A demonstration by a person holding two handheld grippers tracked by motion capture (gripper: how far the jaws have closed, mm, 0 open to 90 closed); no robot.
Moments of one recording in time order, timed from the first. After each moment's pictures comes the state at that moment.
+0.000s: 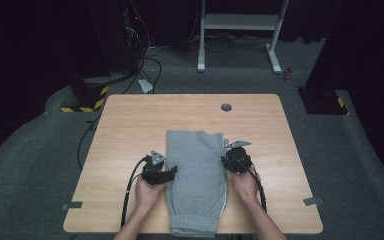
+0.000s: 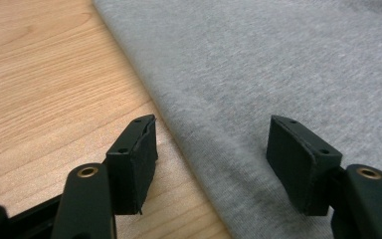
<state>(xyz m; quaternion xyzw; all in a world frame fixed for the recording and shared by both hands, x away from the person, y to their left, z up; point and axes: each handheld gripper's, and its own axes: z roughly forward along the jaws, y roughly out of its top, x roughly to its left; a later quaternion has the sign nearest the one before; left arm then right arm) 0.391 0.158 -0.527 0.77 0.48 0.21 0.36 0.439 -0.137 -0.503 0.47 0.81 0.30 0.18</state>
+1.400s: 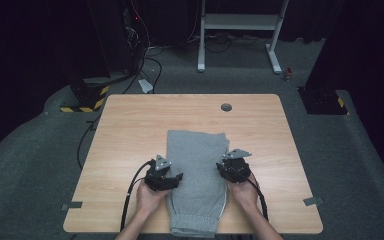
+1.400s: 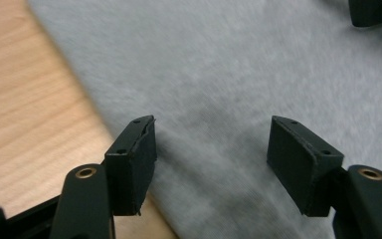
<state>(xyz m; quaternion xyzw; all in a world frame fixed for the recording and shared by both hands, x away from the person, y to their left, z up) 0.369 0.143 -0.517 0.81 0.43 0.17 0.36 0.403 -0.133 -0.506 0.42 0.82 0.34 0.18</state>
